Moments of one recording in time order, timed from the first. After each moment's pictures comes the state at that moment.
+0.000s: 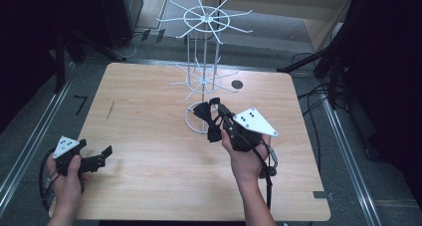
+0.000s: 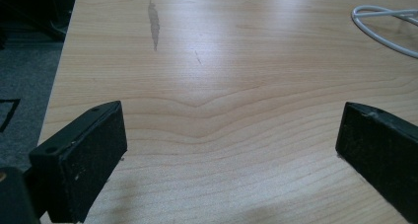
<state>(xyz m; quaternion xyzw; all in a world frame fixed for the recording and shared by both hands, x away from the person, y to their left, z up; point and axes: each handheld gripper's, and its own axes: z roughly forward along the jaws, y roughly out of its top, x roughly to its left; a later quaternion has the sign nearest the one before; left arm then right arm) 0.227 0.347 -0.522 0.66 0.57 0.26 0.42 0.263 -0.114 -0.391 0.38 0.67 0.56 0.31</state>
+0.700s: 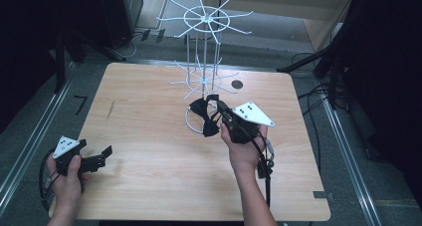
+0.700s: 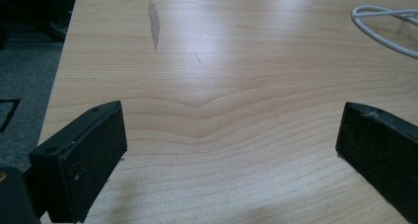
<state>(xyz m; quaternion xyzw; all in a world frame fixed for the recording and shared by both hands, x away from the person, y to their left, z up) 0.227 0.347 -0.522 0.66 0.57 0.26 0.42 0.290 -0.113 -0.406 0.40 0.67 0.56 0.28</state>
